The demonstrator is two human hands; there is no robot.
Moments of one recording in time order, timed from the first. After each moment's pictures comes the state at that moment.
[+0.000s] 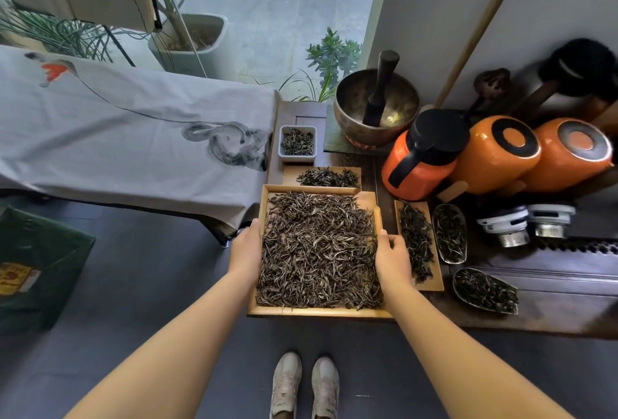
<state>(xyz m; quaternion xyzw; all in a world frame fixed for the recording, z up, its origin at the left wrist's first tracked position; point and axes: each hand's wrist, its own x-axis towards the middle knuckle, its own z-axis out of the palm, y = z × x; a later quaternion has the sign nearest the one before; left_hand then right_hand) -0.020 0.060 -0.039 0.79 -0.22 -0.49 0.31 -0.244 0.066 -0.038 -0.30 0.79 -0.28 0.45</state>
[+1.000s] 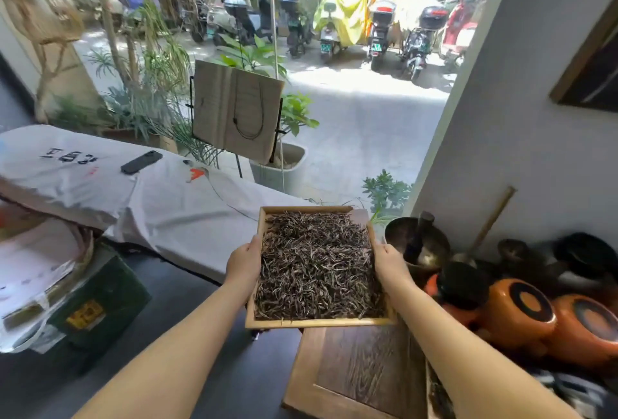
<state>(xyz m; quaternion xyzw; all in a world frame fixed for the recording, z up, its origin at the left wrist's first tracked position) 0.077 0.048 0.159 0.83 -0.33 -0.28 0.36 -0.153 -0.026 0.169 -0.55 0.66 -0.24 0.45</state>
